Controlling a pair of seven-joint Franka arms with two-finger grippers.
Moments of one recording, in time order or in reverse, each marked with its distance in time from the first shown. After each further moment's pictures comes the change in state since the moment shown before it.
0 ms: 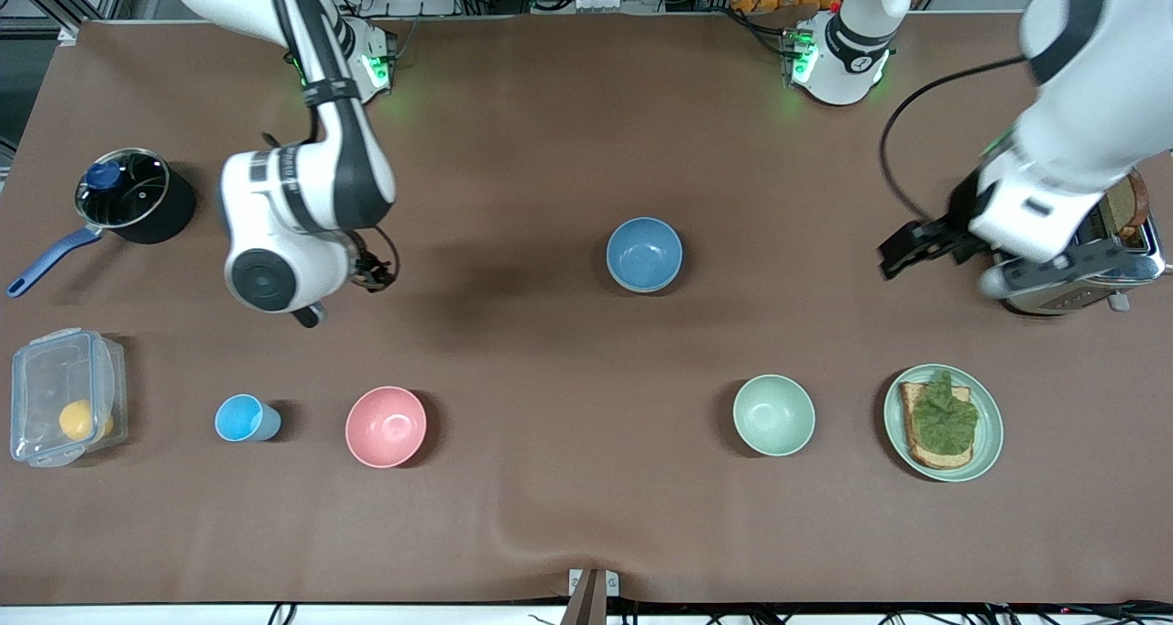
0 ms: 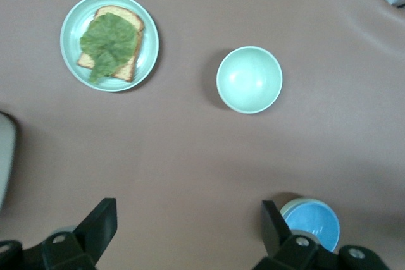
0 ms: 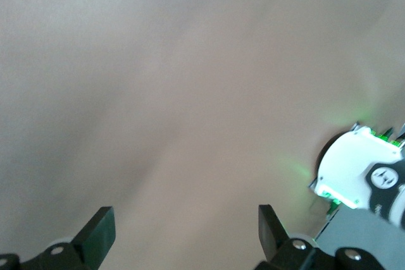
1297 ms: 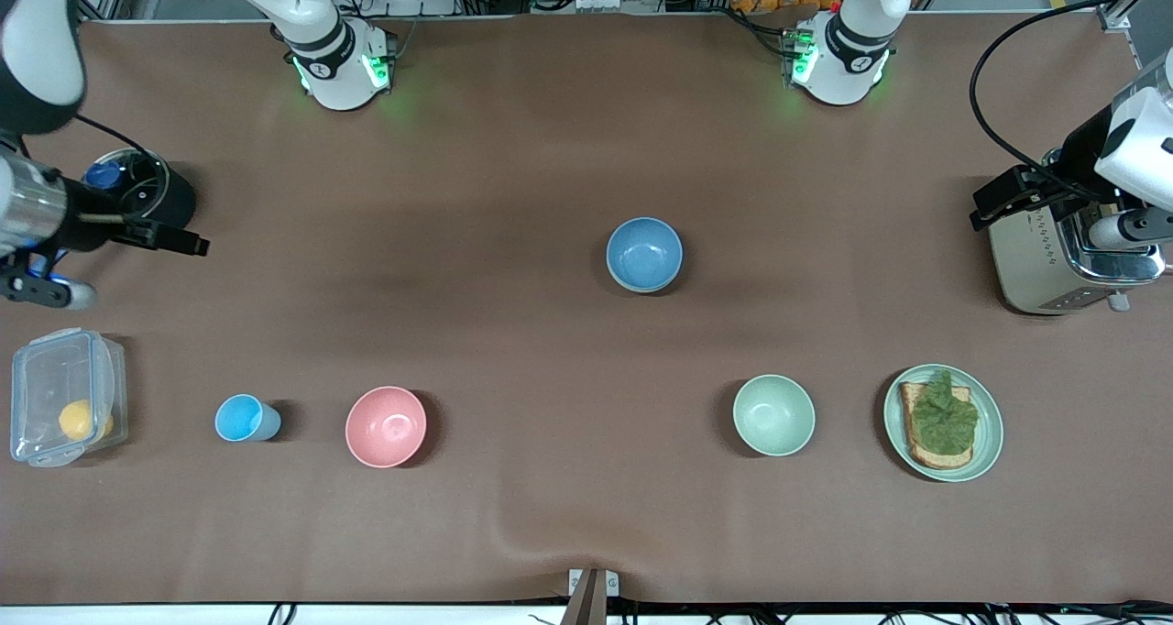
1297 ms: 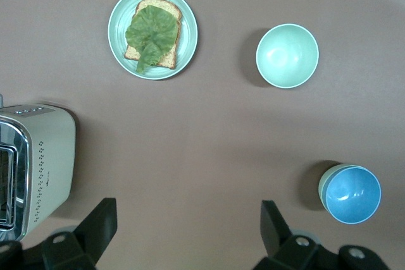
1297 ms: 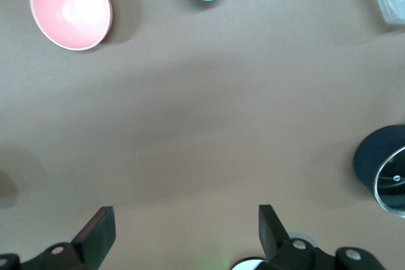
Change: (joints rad) left arm -0.020 -0.029 0.129 0.059 0.004 -0.153 0.180; right arm -0.793 -0.302 0.545 0.171 -0.164 -0.035 -0.809
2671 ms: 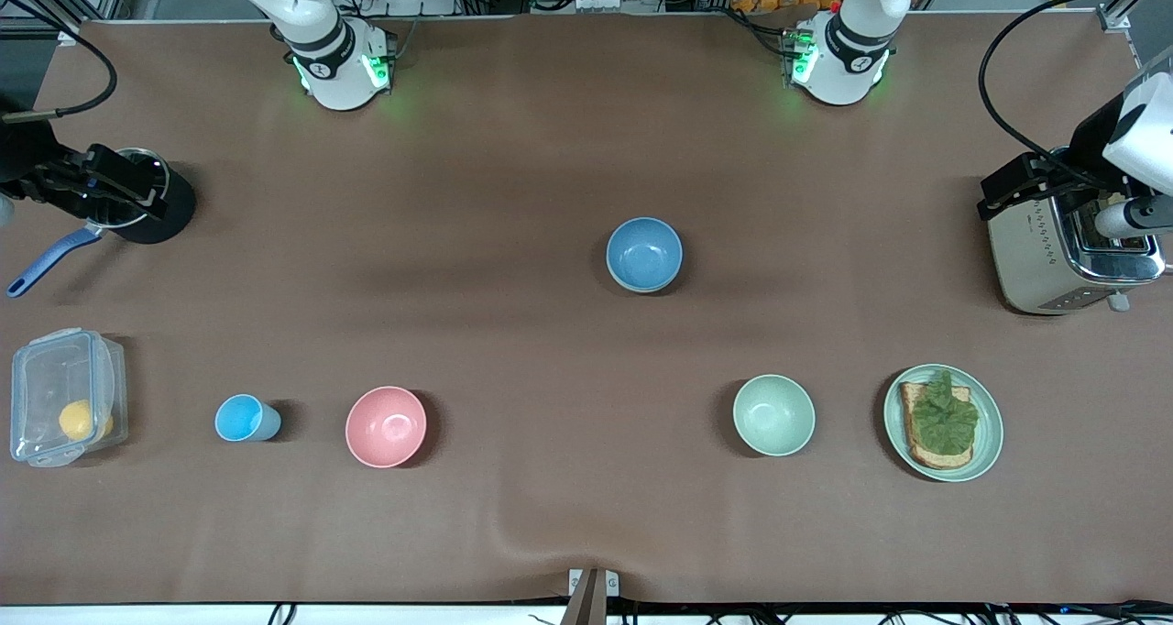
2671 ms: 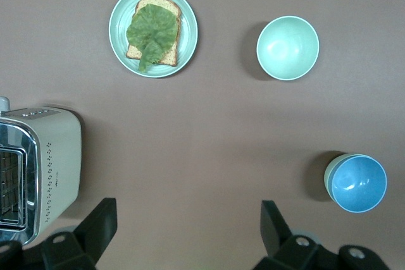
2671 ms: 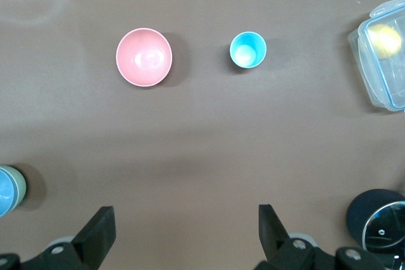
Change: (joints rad) left arm 0.004 -0.015 0.006 -0.001 0.000 -0.021 0.053; right arm -0.085 -0.119 0.154 0.070 -0.014 0.047 -0.086
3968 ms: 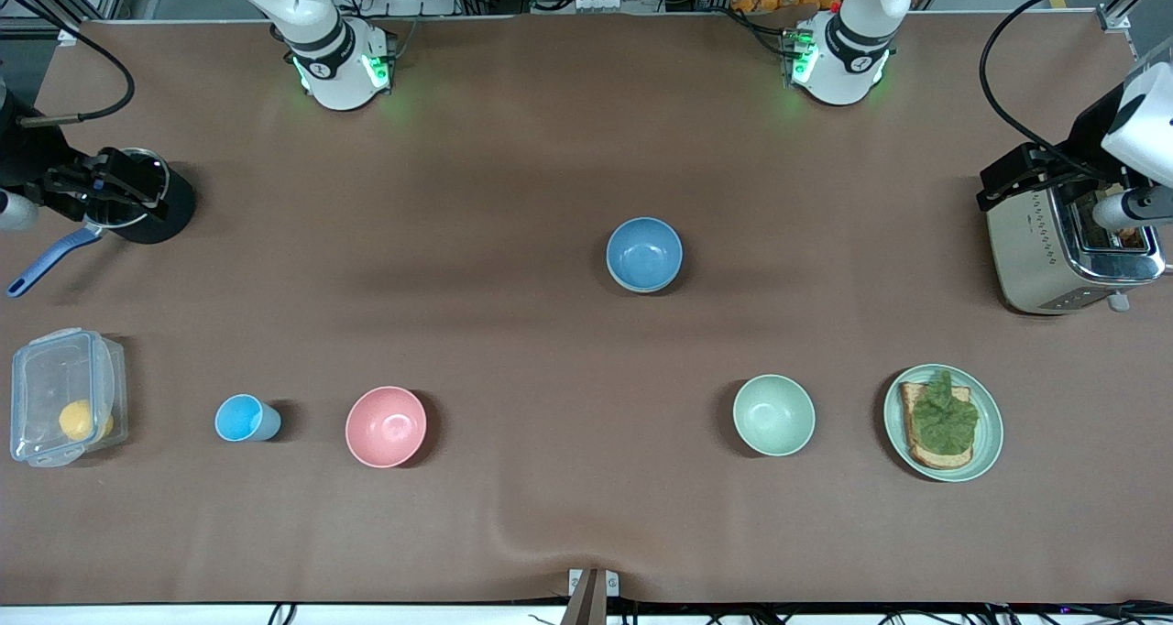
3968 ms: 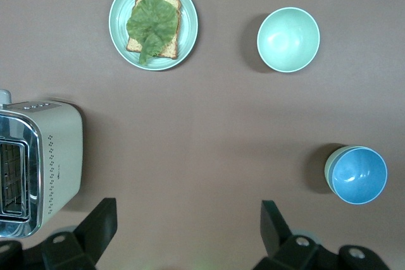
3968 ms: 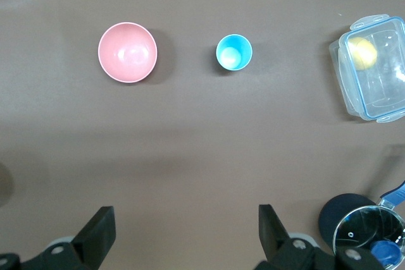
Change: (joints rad) left arm 0.004 -0.011 -0.008 0.000 0.000 -0.028 0.002; right arm 0.060 0.002 -0.029 -0.006 -0.082 0.004 -0.015
